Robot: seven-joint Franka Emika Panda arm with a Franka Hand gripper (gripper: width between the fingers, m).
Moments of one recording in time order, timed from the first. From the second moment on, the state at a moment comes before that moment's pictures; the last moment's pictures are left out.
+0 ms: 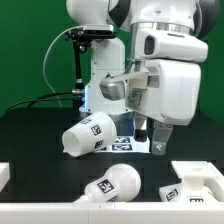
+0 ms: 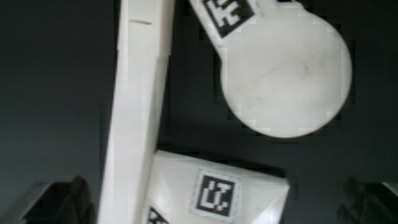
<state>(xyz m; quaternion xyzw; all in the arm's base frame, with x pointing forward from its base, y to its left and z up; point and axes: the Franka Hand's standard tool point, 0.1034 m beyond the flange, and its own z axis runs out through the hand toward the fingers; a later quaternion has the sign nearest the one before) 0.622 0.022 0.096 0.63 0.77 0.00 0.09</state>
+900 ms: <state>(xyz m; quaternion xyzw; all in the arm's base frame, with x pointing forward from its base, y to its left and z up) 0.604 -0.009 0.051 0.64 0.76 -0.03 0.07</state>
